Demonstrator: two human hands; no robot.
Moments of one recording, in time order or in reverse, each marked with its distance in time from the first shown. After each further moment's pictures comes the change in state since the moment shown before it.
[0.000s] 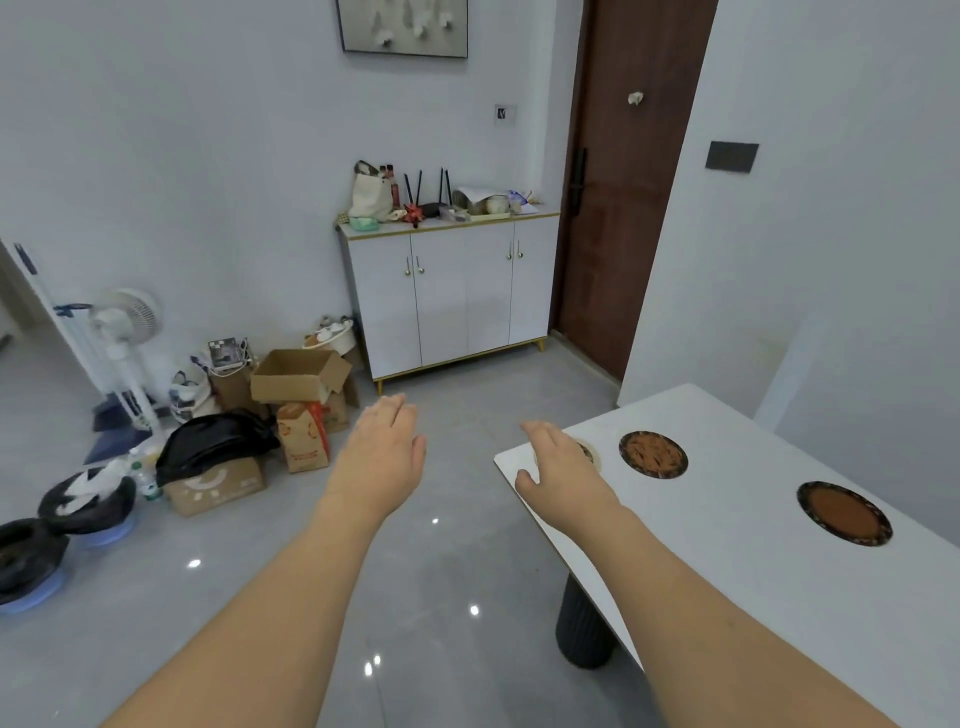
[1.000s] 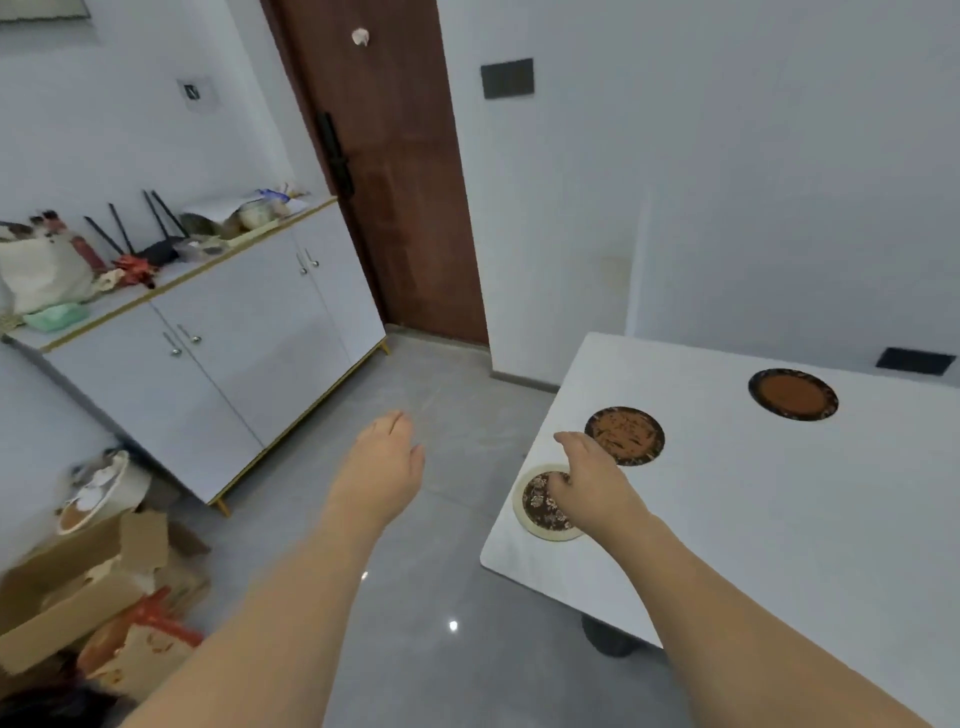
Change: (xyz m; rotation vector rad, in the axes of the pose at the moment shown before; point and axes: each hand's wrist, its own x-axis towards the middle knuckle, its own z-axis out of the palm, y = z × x) left_hand 0.357 -0.055 0.178 -0.112 -0.359 0.478; right_hand 0.230 0.106 0.071 0.174 0.262 0.723
